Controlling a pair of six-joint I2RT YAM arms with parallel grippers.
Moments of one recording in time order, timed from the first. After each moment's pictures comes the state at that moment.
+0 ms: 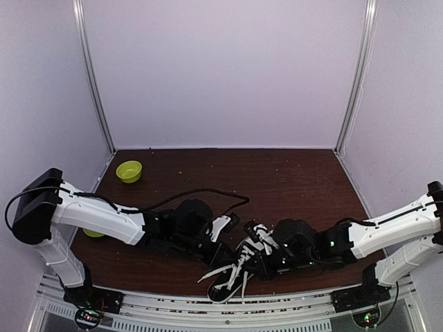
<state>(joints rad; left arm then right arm) -1.17 1.66 0.88 0.07 0.31 -0.57 1.27 1.33 0.62 0.02 -0.02 0.71</state>
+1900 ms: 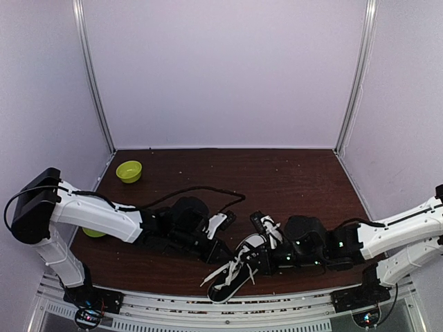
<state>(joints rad) -1.13 1.65 0.86 0.08 0.33 -0.55 1.28 1.24 0.57 0.14 0.05 0.72</state>
